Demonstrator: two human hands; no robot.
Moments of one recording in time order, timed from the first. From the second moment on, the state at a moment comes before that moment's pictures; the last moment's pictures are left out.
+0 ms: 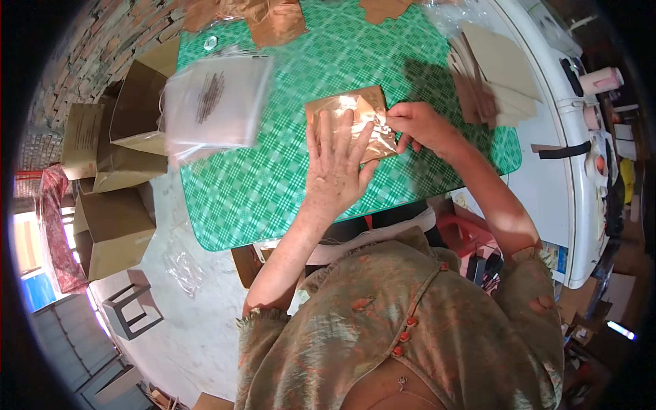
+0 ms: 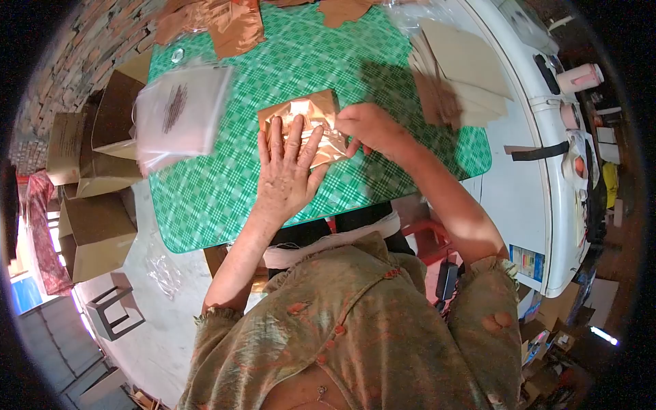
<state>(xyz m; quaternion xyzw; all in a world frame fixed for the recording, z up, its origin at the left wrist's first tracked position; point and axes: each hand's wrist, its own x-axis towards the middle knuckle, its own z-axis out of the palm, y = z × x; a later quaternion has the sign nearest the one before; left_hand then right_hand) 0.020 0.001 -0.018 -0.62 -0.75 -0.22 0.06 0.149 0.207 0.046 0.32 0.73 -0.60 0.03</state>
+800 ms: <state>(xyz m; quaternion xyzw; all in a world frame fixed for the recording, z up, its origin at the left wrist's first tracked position) 0.020 0.000 -0.014 -0.62 -0.75 -0.22 0.06 0.136 0.216 0.030 0.32 0.77 -0.55 0.07</state>
